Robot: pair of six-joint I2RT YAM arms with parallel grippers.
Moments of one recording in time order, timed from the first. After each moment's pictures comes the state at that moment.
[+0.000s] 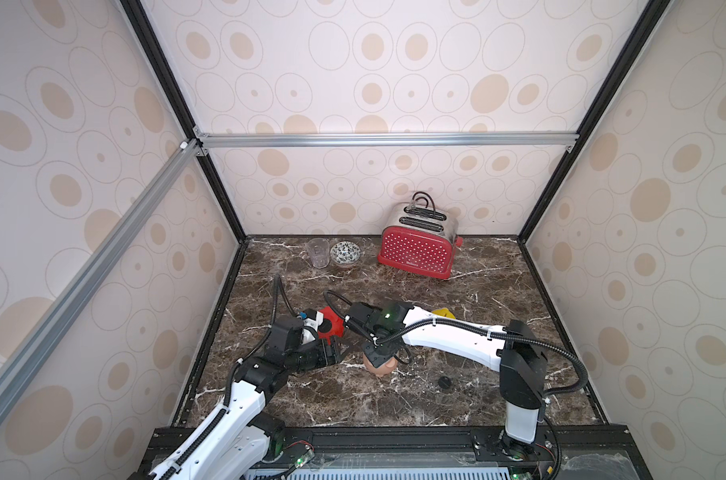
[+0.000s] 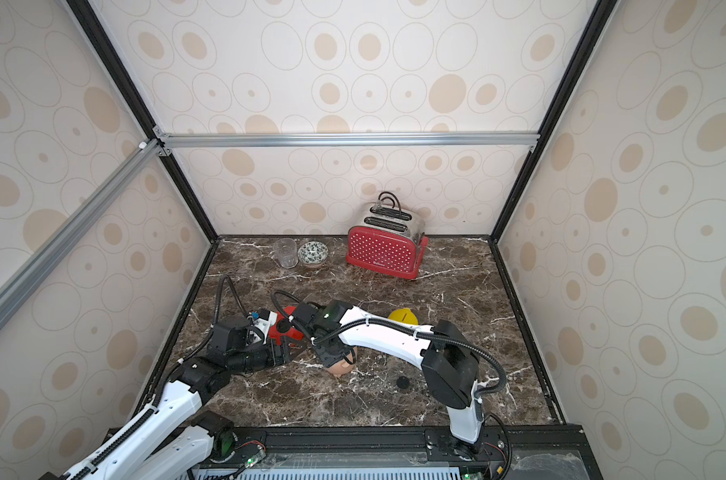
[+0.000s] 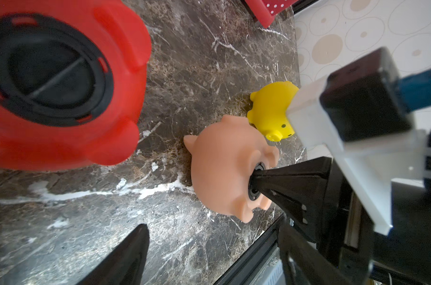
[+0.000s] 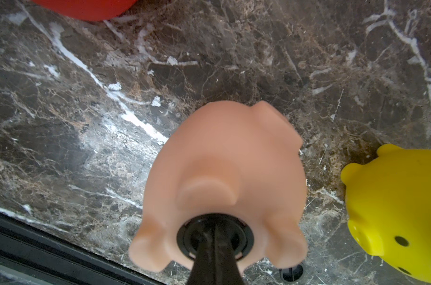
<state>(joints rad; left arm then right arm) -0.40 0.79 0.46 -0.39 0.50 -0.70 1.08 1.90 1.59 -1.11 0.17 0.46</state>
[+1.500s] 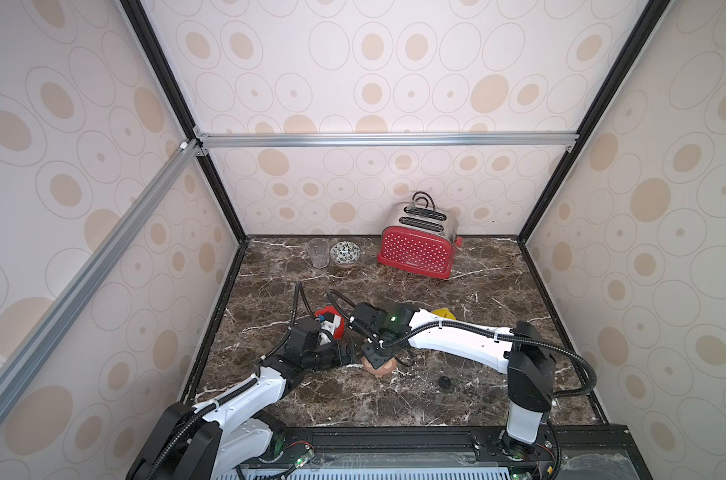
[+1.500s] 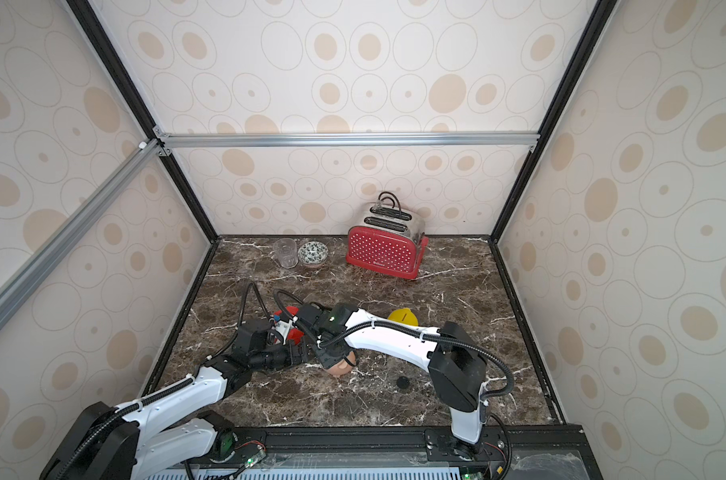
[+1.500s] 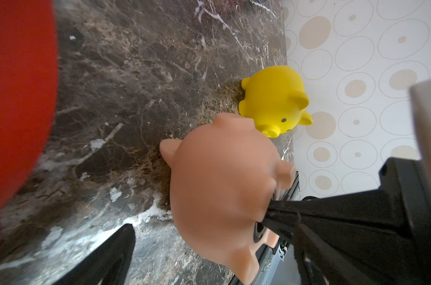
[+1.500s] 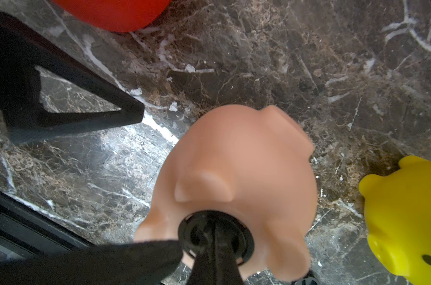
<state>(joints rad) -0.47 1.10 0.34 0.11 0.57 -0.81 1.08 1.85 1.51 -1.00 0.12 0.44</state>
